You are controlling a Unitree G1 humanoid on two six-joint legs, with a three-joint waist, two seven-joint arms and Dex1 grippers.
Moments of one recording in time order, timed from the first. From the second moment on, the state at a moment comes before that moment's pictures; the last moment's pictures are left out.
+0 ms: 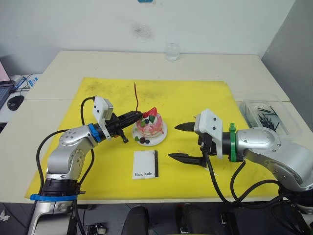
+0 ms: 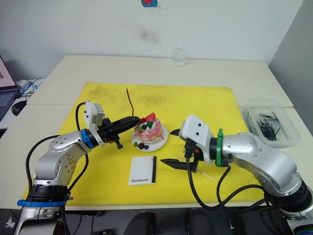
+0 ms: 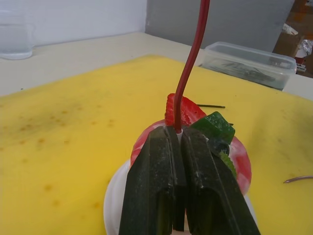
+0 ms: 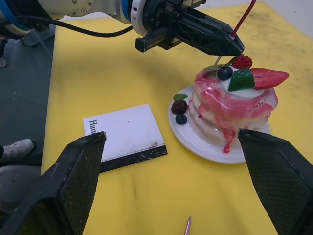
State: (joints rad) left arm -0.38 0.56 0.10 0.00 -0.52 0.34 -0.91; right arm -0.52 -0.75 0.24 -0.69 0.69 0.89 0.63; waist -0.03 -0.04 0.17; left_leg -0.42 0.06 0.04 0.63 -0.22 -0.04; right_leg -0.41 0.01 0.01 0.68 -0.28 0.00
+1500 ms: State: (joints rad) left arm -0.32 0.56 0.19 -0.01 -0.50 0.34 -0.84; right arm -0.49 -0.69 0.22 -0.69 0.65 0.88 0.63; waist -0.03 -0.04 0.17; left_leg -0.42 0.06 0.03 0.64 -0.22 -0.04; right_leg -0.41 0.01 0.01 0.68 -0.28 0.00
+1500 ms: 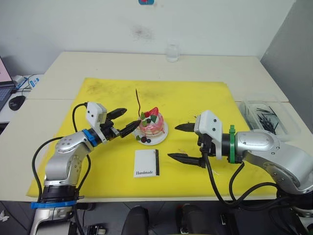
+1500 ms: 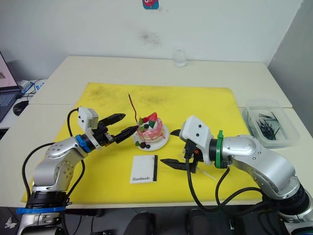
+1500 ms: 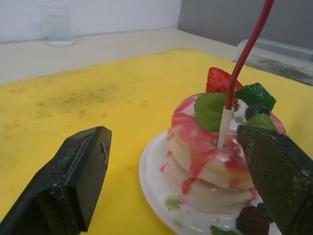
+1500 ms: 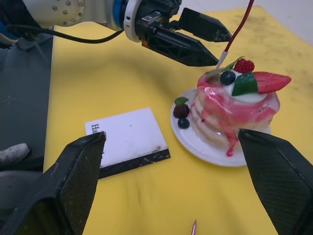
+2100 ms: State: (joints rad) left arm -0.10 0.86 0.11 -0.52 -0.66 0.56 -1.08; right arm -0.21 -0.89 -0.03 -0.78 0.65 0.87 0.67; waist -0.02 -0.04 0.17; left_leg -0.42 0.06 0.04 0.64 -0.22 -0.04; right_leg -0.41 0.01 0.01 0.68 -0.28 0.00
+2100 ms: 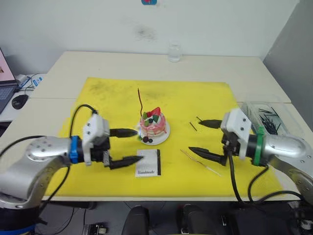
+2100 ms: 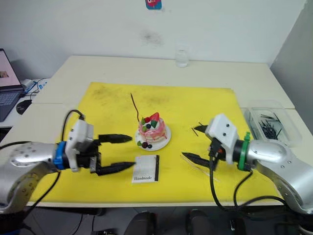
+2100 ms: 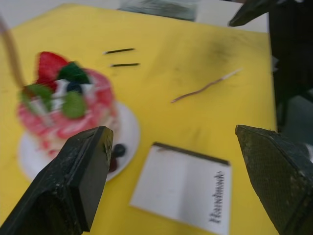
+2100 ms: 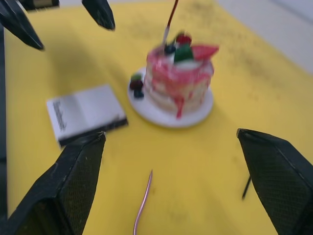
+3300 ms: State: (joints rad) left arm -0.16 0.79 -0.06 -0.55 -0.61 0.49 -1.10; right arm 0.00 -0.91 0.13 -0.80 0.42 0.95 0.61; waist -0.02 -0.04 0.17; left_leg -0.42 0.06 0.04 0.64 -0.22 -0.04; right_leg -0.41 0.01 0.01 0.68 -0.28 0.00
